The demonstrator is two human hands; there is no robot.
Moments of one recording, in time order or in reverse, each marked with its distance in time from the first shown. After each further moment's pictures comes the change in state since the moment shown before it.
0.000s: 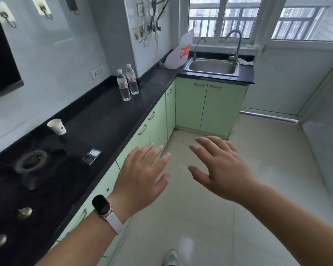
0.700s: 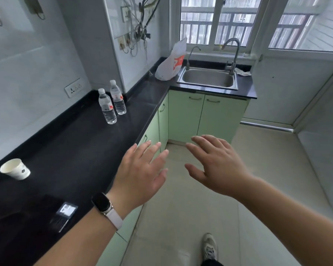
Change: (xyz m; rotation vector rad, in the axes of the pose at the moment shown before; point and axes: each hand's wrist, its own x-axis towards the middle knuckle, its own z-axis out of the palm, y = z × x) left_hand 0.183 -0.144 0.132 -0.039 0.040 0.030; right_hand 0.217 0.099 0.090 -0.056 -0.020 0.013
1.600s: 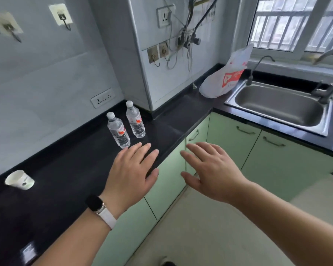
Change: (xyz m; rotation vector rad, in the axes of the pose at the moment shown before) left_hand 0.233 -0.091 0.158 0.247 -0.176 -0.391; right_hand 0.286 0.224 0.144 0.224 -0.084 -0.399
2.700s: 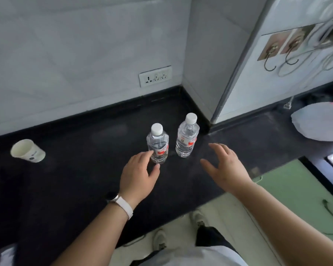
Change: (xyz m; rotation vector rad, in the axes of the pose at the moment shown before) left_hand 0.056 -0.207 0.202 -0.391 -0.111 -0.942; right_hand 0.334 0.050 0.210 0.435 -0.330 0.145
